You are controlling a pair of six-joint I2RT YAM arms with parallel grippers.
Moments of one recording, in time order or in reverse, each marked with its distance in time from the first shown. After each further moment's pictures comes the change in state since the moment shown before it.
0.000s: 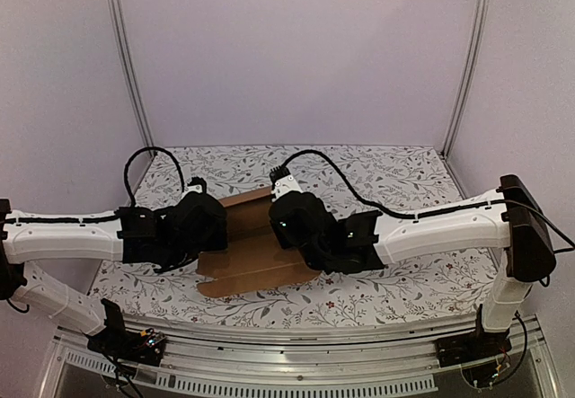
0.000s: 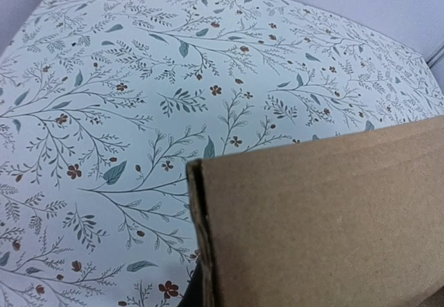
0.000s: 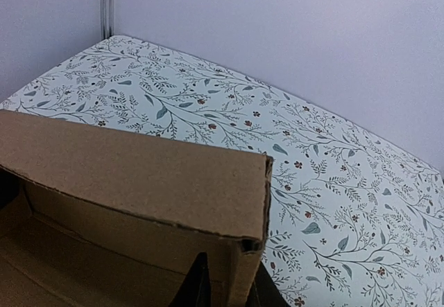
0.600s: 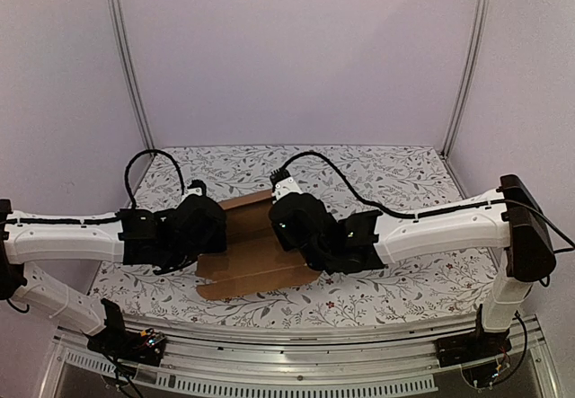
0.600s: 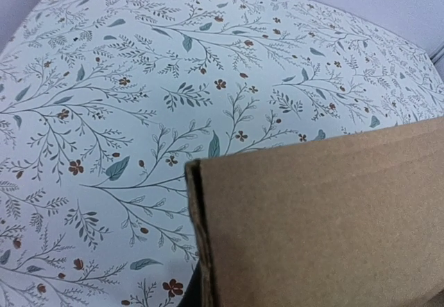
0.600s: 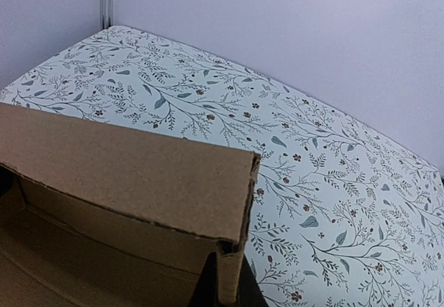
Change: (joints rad) left arm 0.004 0.003 -0.018 0.008 0.005 0.002; right arm -0.001 0.000 0.000 -0.039 -0.007 0.008
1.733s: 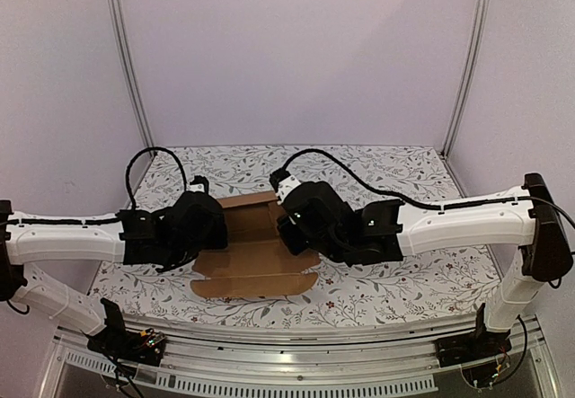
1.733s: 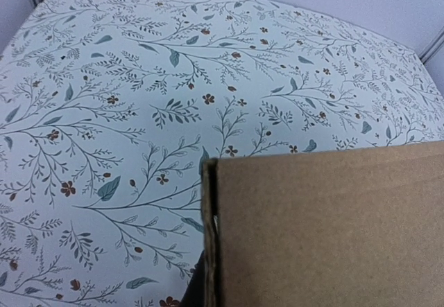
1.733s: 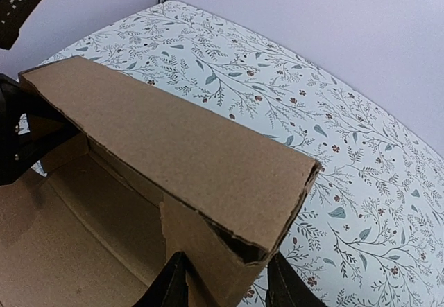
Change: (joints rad) left arm 0.035 -0.011 -0.035 0.116 0.023 0.109; right arm -0.014 -0.117 -0.021 -0.130 -0.243 -0.023
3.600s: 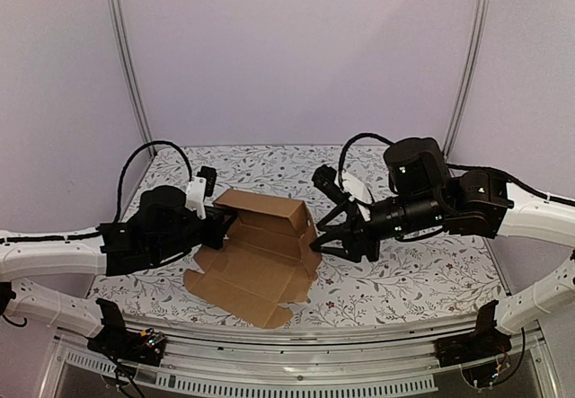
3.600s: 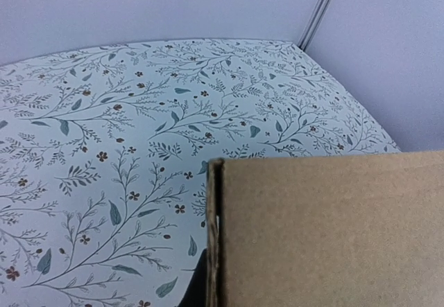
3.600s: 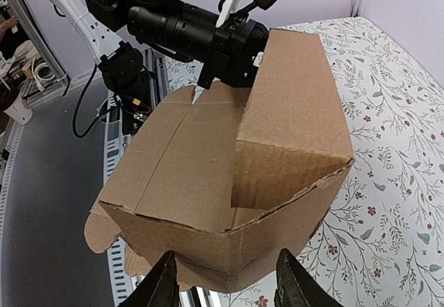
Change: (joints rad) left arm 0.080 -0.160 -0.159 0.397 0.356 0.366; right arm -0.134 -0.469 -0.146 -0.249 -0.830 -0.213
